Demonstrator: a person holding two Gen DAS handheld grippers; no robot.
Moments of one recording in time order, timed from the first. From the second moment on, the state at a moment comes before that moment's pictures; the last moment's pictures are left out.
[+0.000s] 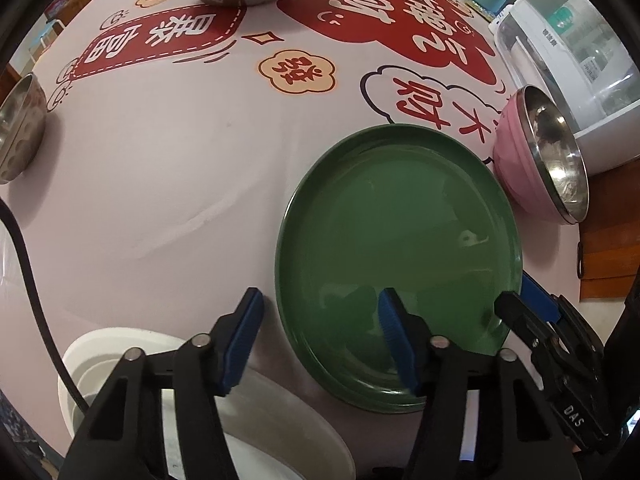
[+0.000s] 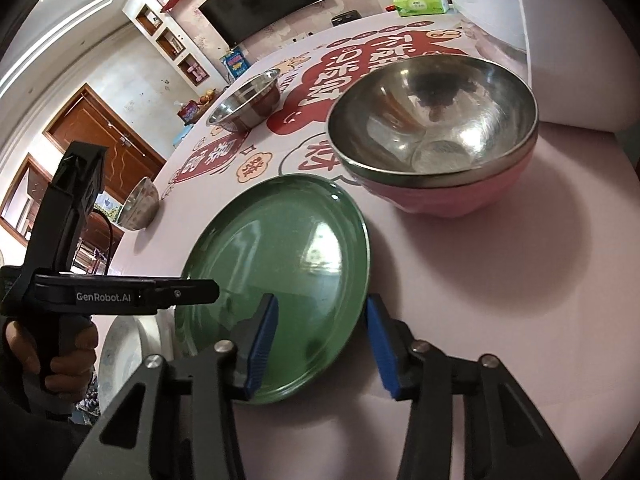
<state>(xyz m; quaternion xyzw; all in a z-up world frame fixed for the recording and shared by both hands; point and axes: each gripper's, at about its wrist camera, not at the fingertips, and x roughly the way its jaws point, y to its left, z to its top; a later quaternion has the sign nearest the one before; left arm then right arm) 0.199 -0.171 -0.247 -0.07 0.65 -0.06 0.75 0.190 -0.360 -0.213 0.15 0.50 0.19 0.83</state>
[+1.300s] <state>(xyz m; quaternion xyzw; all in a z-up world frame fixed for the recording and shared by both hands) 0.184 -0.161 -0.226 -0.09 0.63 -0.05 0.77 0.185 -0.378 -0.207 0.16 0.50 0.17 0.84</state>
